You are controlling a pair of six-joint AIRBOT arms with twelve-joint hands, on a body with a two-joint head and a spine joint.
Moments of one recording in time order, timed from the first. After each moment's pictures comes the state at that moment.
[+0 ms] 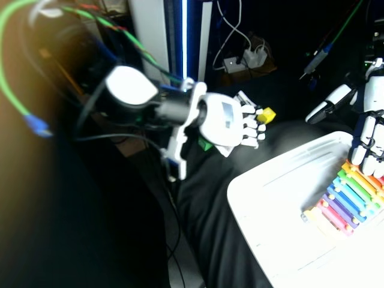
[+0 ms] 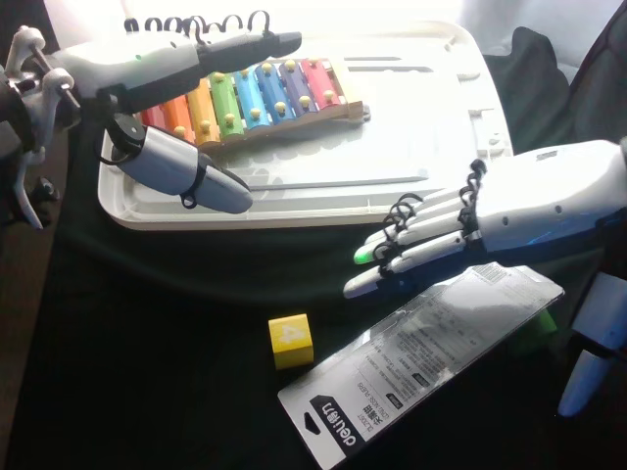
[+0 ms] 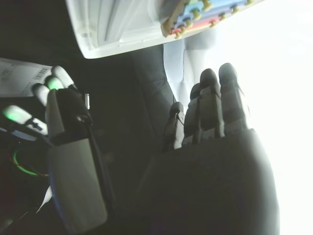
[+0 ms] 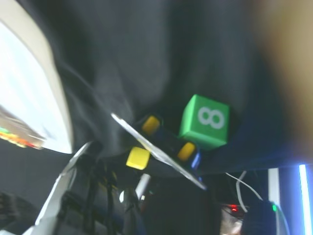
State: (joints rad) left arm 0.58 -1.09 1.37 0.43 -0.50 0.53; right arm -0.50 -1.08 1.33 -1.62 0.82 0.63
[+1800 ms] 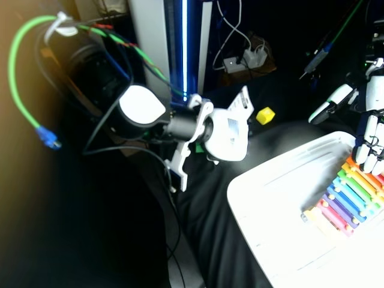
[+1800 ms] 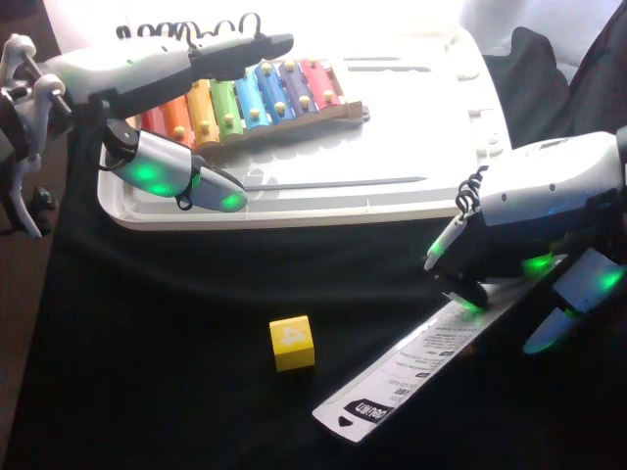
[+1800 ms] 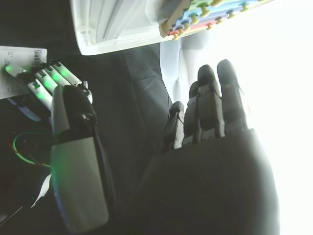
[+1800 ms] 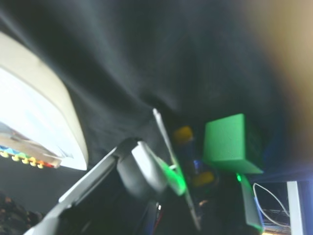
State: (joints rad) left arm 0.61 -1.08 1.37 0.39 -0.53 0.53; right arm -0.54 -1.13 1.44 -1.58 0.79 0.66
